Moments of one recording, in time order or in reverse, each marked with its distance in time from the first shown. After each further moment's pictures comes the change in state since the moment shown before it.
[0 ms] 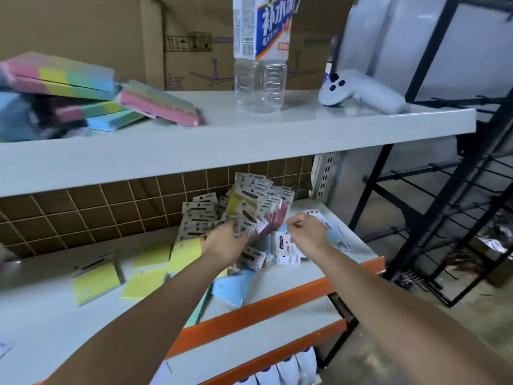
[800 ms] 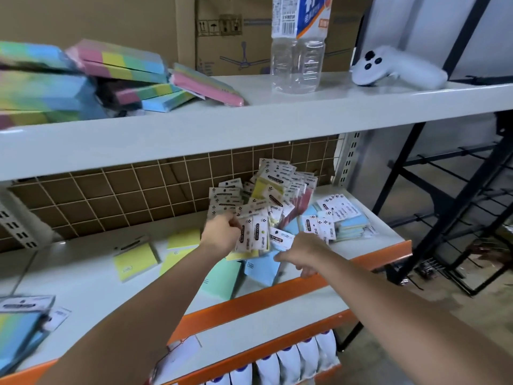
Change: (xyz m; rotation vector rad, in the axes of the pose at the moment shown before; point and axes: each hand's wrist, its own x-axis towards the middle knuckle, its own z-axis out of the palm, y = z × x) left_hand -0.016 -0.058 -0.034 -0.225 0.040 -0.006; right_hand -0.059 -0.022 0.049 -0.462 -0.395 0.139
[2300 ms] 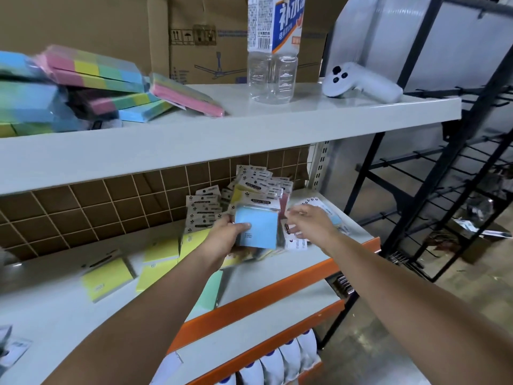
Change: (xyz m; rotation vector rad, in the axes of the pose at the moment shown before) left_hand 0.001 0.029 0.025 -0.767 -0.296 -0.164; right_hand 0.002 0.025 -0.052 0.653 0.265 -0.105
